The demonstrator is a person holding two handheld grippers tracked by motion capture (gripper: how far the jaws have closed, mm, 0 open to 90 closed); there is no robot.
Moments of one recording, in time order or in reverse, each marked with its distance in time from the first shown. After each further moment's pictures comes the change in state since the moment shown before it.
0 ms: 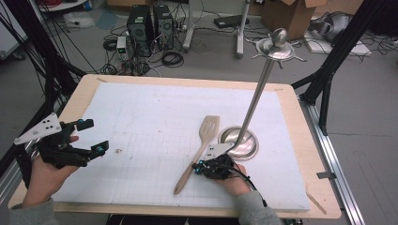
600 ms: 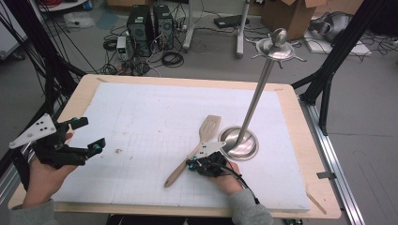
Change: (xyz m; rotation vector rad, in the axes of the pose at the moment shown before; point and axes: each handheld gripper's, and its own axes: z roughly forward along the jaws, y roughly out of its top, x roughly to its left) left arm 0.003 -0.003 -0.007 -0.050 0.059 0.014; right arm 0.002 0.012 0.017 -0.009 -0.045 -0.010
